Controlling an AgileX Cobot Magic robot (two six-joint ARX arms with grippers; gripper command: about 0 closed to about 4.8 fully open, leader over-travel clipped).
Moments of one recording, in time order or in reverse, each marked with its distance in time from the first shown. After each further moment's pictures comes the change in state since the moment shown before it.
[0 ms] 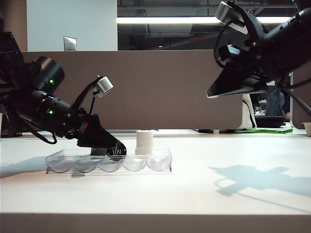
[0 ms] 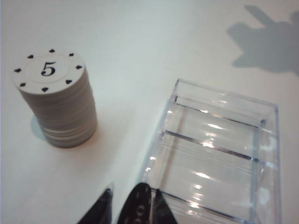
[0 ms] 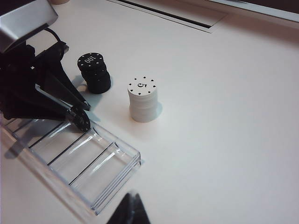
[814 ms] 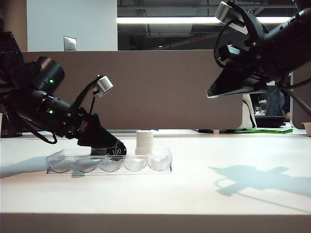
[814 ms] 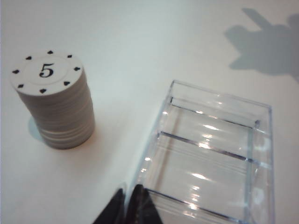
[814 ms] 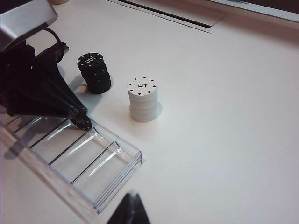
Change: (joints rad) left arm 0.000 0.000 0.000 0.000 0.008 -0.008; right arm 0.000 0.000 0.000 0.000 0.000 0.000
